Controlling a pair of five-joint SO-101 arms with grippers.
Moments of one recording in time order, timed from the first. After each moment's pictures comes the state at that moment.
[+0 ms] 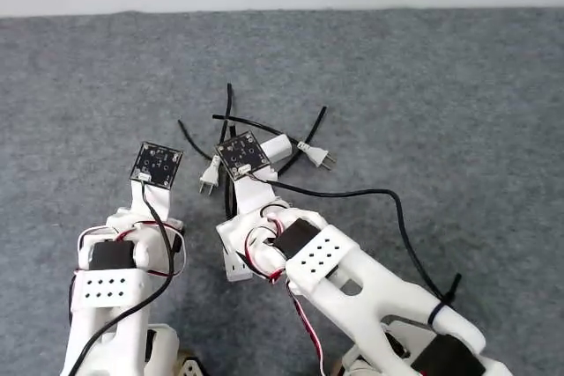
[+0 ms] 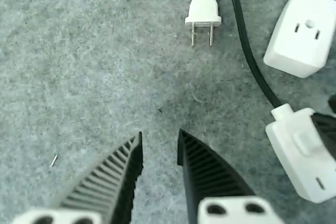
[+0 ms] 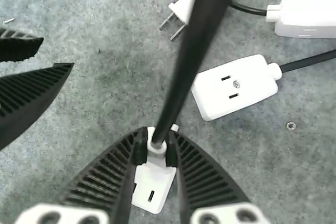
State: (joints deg) left arm -7.1 -50.8 71.4 57.1 -12.0; right arm -46.9 -21.7 49.1 38.1 -16.4
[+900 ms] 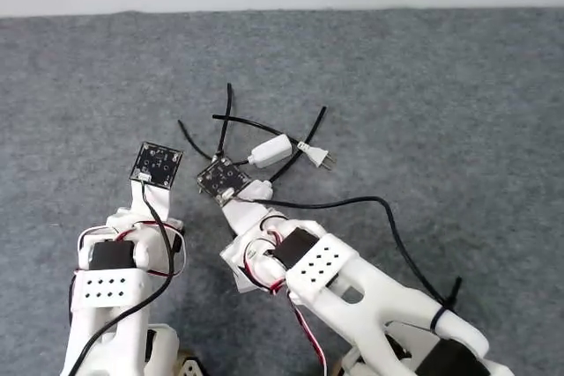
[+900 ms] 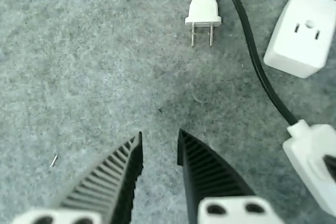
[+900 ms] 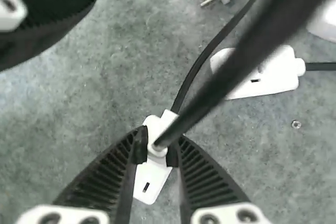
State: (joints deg) left arm -7.1 -50.8 71.4 57.1 -12.0; right arm -49.7 -22.5 52.0 43.6 -1.3
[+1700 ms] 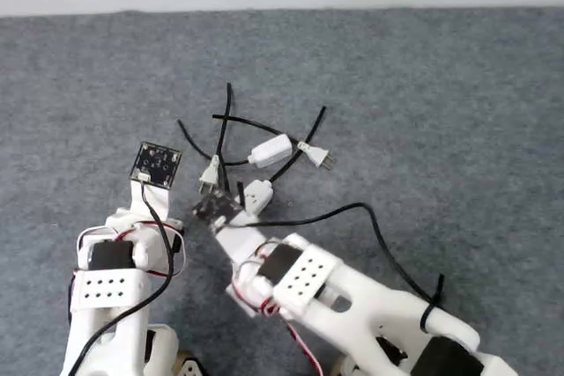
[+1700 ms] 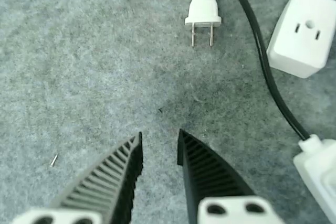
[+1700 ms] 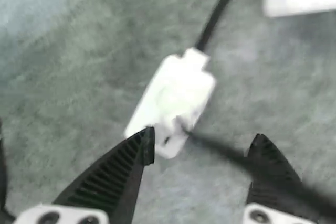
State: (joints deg) left arm -7.1 -50.8 71.4 57.1 -12.0; right arm -57.2 -21.3 52.7 55.2 -8.9
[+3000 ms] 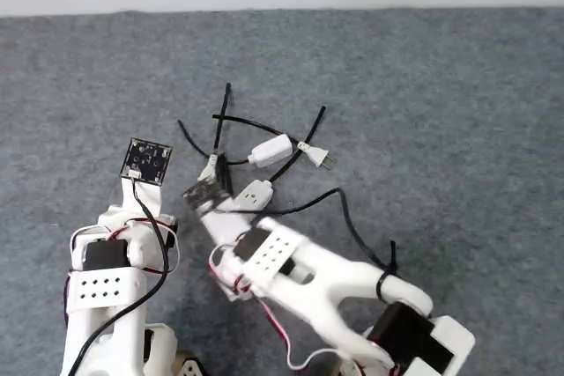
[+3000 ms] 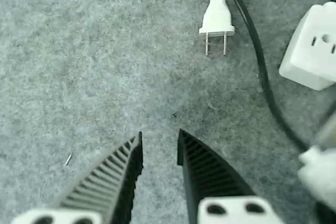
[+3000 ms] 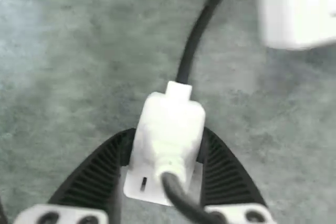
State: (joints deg) left arm -9.6 -50.8 70.4 56.4 -12.0; right arm -52.9 -4.6 41.8 52.4 -13.6
